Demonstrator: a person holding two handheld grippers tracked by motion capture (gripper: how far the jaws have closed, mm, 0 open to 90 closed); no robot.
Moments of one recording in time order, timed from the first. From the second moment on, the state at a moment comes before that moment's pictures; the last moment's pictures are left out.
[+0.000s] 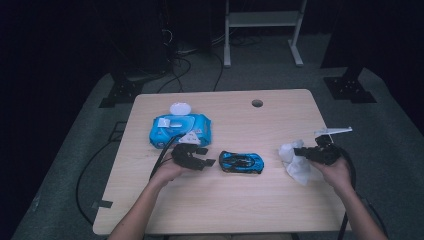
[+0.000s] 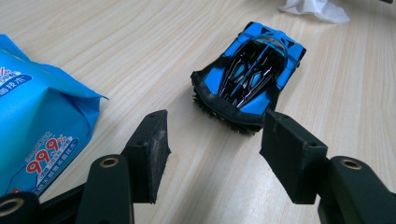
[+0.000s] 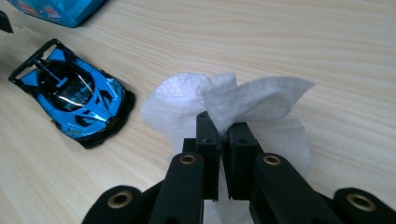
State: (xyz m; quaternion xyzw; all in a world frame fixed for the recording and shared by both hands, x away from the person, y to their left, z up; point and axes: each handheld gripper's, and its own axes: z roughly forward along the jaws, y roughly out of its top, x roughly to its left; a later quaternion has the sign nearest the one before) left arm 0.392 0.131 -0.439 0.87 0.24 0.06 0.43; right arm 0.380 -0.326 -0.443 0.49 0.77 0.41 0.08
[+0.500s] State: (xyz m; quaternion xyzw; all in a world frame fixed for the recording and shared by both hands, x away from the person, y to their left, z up) left arm 0.383 0.137 -0.446 0.87 0.24 0.07 0.42; right arm 0.373 -0.330 -0.447 0.47 0.77 0.43 0.10
